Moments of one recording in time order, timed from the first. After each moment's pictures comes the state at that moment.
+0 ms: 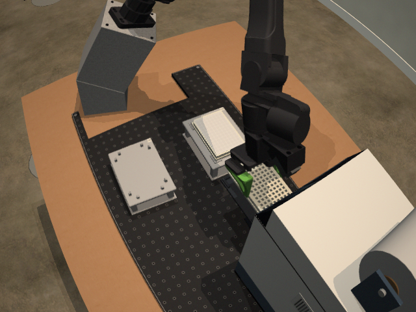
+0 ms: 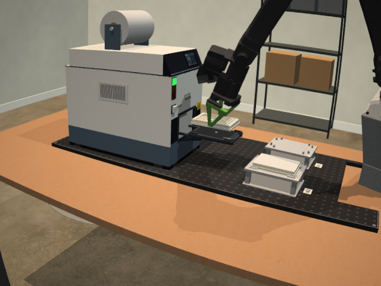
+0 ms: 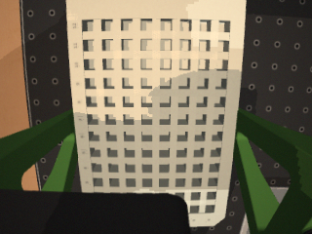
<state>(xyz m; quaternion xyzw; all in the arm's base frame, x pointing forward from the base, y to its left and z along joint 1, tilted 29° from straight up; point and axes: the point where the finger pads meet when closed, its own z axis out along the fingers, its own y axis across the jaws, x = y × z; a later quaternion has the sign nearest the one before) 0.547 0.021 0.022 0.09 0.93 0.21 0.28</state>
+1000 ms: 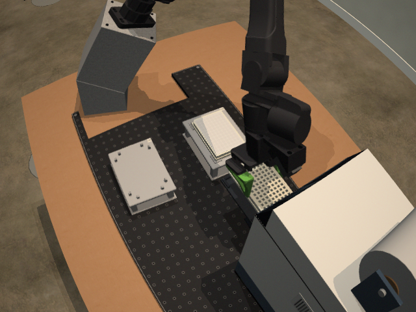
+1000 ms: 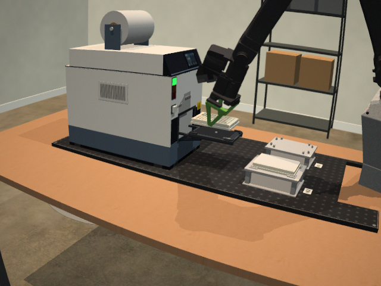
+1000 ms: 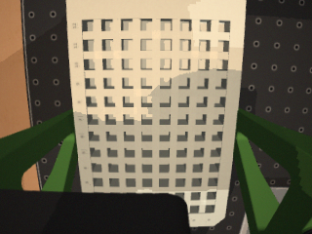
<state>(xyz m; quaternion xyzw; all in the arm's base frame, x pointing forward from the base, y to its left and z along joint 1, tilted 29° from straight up) 0.548 0.020 0.024 0.09 0.93 0.21 0.28</state>
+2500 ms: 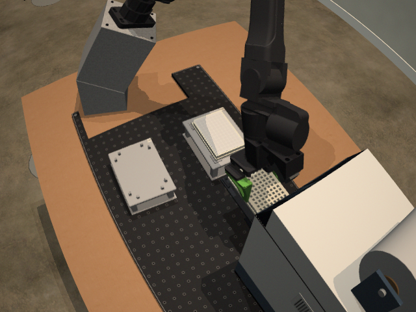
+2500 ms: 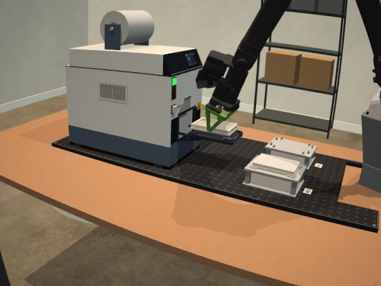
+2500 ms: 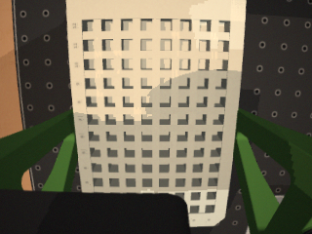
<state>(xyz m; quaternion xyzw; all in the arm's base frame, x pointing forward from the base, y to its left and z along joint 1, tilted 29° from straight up) 0.554 0.027 0.009 0.09 0.93 0.21 0.28</state>
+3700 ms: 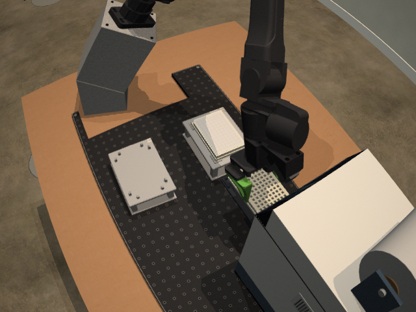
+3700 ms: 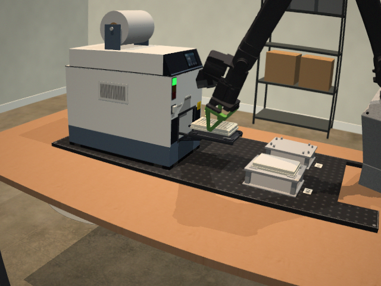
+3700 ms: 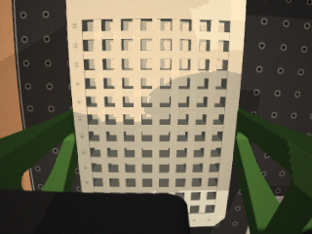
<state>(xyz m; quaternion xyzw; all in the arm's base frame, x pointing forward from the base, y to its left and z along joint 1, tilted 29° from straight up) 0.554 0.027 0.009 0.09 0.93 0.21 0.28</state>
